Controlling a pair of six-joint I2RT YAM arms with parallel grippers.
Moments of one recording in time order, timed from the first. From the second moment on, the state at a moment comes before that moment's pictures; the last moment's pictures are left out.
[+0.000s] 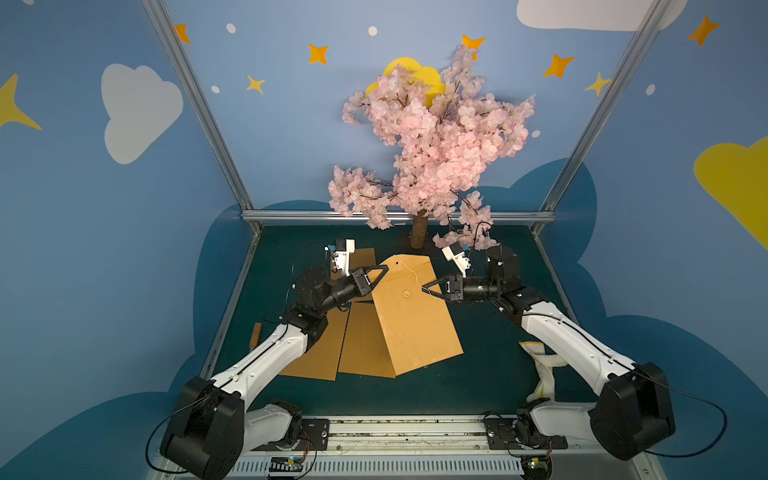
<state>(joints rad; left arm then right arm) -0.39 1.22 0.71 0.53 0.60 -0.95 0.44 1.31 0.95 -0.08 -1.01 0.64</state>
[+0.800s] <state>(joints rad) -0.35 1.12 0.76 0.26 0.55 -0.80 0.24 1.31 0.95 -0.32 -1.01 0.54</state>
